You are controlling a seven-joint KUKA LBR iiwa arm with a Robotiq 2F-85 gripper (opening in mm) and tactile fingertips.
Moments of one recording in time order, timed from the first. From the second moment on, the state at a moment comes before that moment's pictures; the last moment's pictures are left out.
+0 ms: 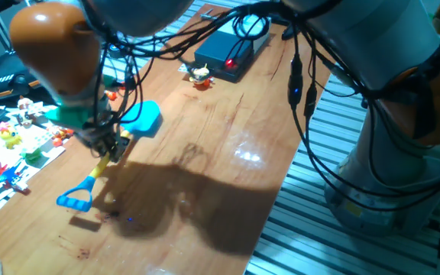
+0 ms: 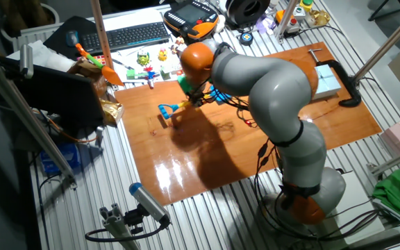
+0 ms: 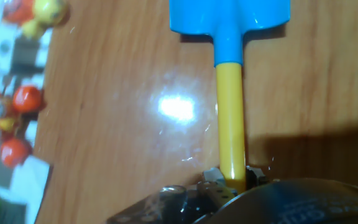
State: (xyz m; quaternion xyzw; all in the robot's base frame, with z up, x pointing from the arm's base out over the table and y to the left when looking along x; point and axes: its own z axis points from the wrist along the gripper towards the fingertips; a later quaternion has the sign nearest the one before) arm 0.608 0.189 0.064 0.66 0.75 0.02 0.07
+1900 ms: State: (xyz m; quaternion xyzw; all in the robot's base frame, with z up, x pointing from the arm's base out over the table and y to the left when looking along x) arm 0.568 0.071 0.066 0.68 0.73 0.06 0.02
